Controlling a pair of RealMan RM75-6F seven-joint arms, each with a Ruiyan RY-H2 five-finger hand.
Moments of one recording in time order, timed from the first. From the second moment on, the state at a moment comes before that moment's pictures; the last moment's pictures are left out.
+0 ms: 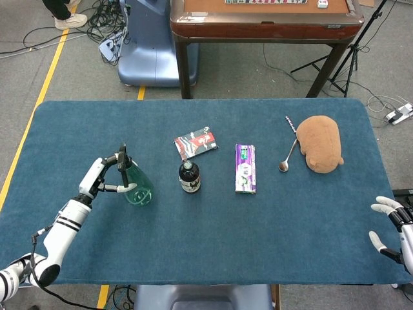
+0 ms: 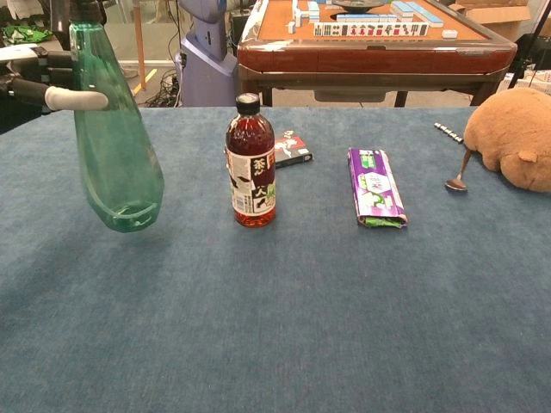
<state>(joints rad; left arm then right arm) -0.62 -1.33 -0.19 -1.46 1.32 1.02 -0.96 -0.06 -0.96 0.03 -1.74 -1.57 1.61 0.07</state>
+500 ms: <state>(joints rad) -0.60 -1.51 -0.19 -1.28 1.33 1.08 -0.82 -0.05 -0.96 0.03 -1.73 -1.57 1.61 0.08</state>
